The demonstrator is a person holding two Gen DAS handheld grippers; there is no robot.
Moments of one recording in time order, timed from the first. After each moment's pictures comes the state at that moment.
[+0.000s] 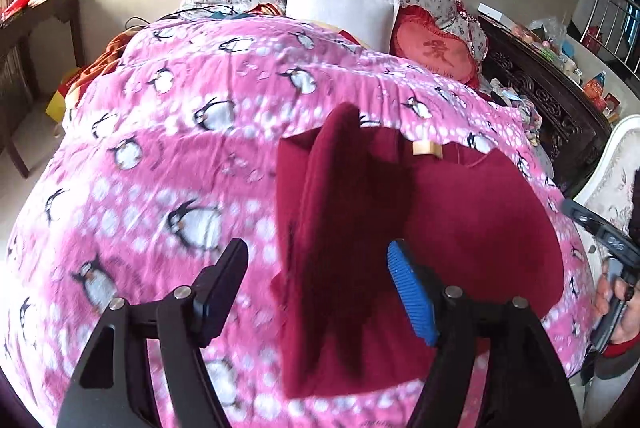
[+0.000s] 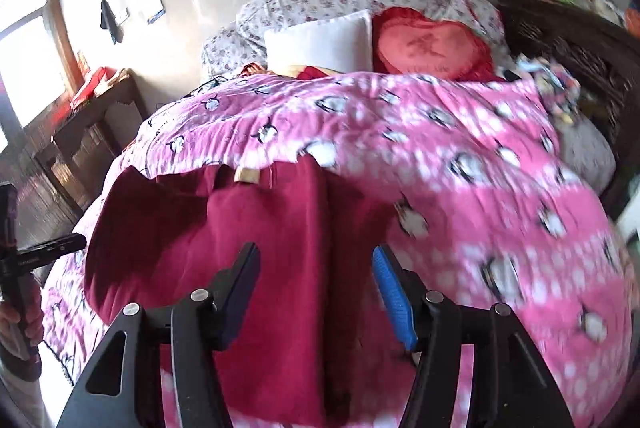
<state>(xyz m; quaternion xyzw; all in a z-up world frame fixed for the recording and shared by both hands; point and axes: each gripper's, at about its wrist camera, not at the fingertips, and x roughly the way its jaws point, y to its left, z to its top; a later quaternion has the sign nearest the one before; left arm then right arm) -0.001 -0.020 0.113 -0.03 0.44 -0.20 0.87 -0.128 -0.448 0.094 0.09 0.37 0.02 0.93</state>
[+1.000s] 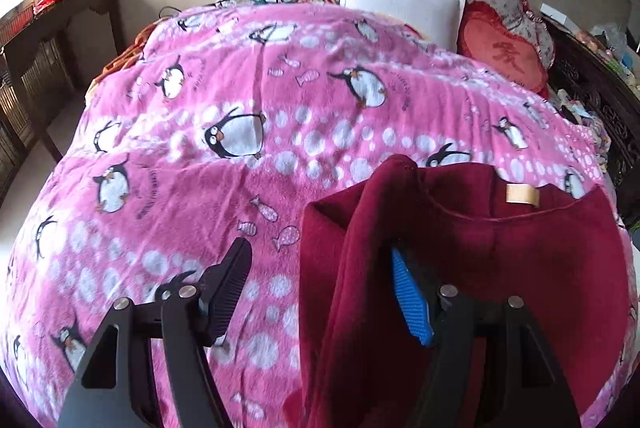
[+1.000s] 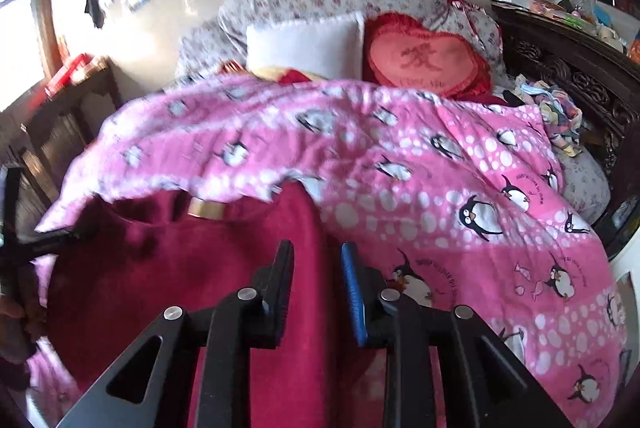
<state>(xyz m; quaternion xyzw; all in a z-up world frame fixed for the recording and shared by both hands) 0.079 -0.037 0.072 -0.01 0.45 -0.10 0.89 -0.085 -0.445 0.091 0.07 0.35 0.00 0.93</state>
